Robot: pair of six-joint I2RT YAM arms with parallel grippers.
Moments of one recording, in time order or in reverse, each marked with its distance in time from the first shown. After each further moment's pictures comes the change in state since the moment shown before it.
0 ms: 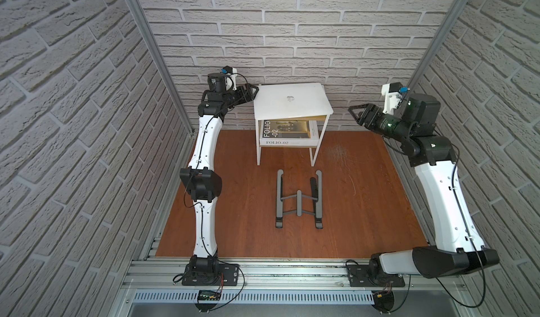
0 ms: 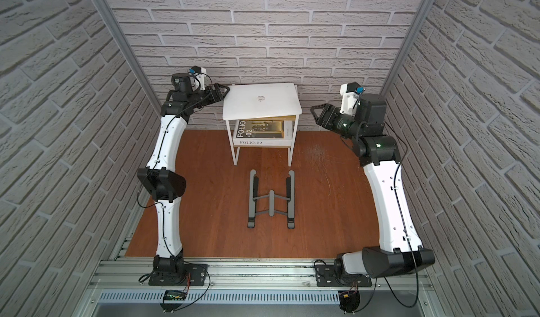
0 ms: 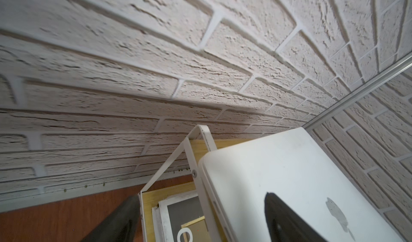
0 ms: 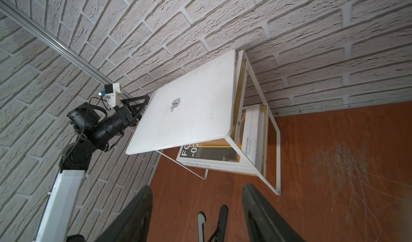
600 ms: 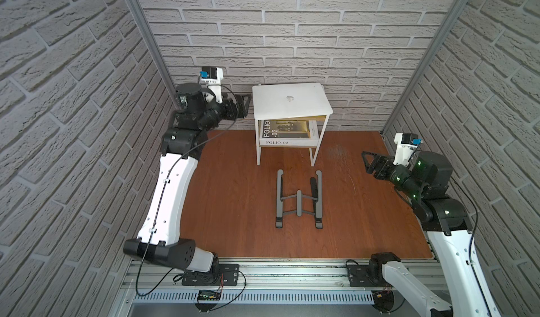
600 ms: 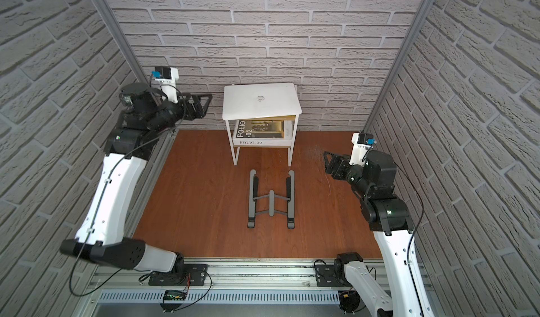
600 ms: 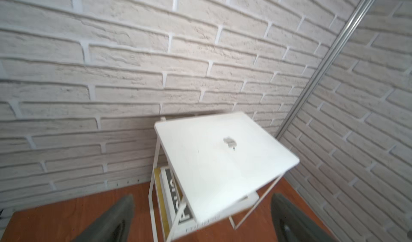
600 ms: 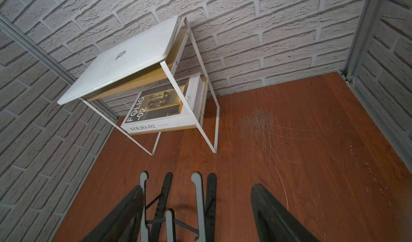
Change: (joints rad) left arm -0.118 -0.939 -0.919 0.097 -0.232 0.229; right arm 0.000 -0.552 -0.618 0.012 0.254 -0.177
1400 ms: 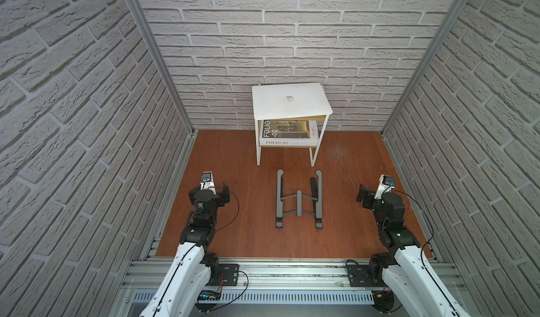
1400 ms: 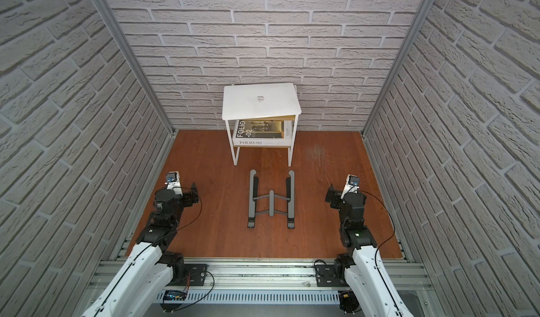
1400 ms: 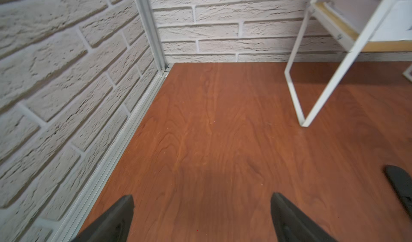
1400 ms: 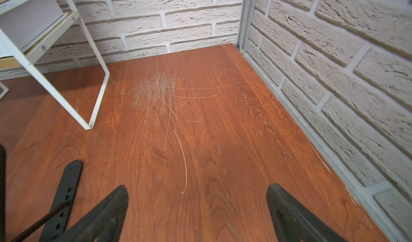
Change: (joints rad) left arm 0.101 -0.707 -1.429 0.492 -0.585 0.137; right arm 0.000 -0.171 -0.836 0.618 0.455 -0.180
